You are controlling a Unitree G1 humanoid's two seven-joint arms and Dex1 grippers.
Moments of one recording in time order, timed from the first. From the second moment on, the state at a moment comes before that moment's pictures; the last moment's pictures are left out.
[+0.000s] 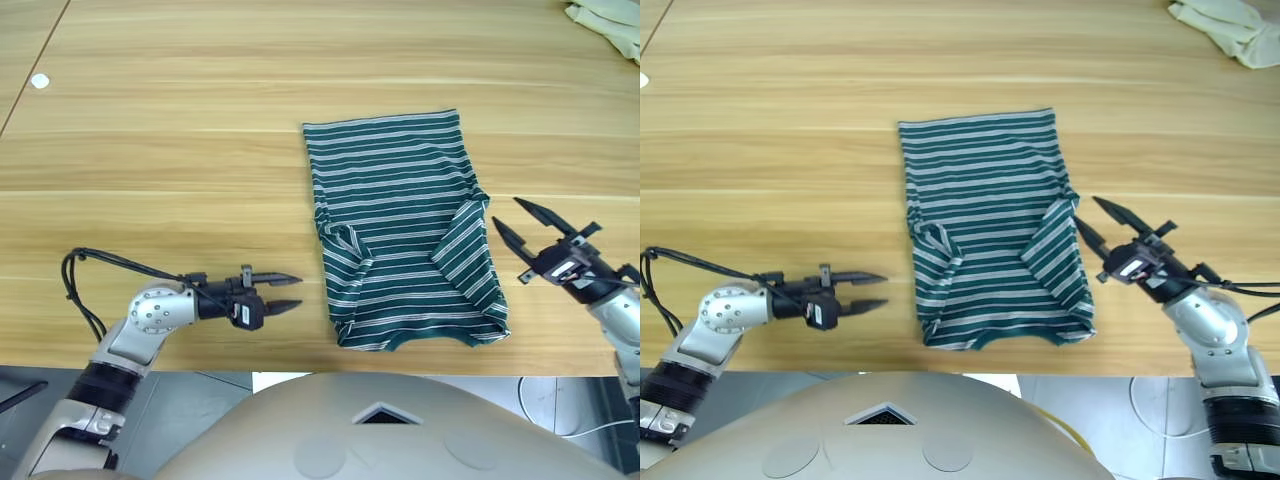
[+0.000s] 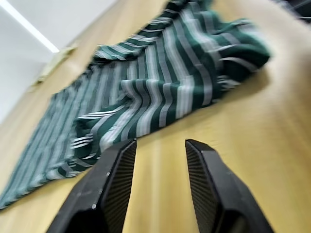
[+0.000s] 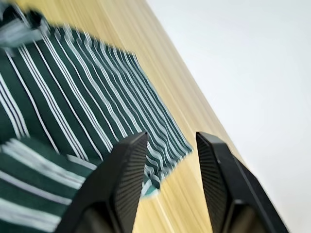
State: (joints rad) left arm 0.22 0.75 -0.35 -0.02 0.05 -0.71 -0.99; right arm 0.35 -0.85 -0.14 0.19 -0.03 -0.77 0.39
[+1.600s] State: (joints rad) left arm 0.08 0.56 -0.61 0.18 0.18 -0.86 -0.80; right arm 0.04 -0.81 -0.12 0.54 -0.10 -0.81 0.39
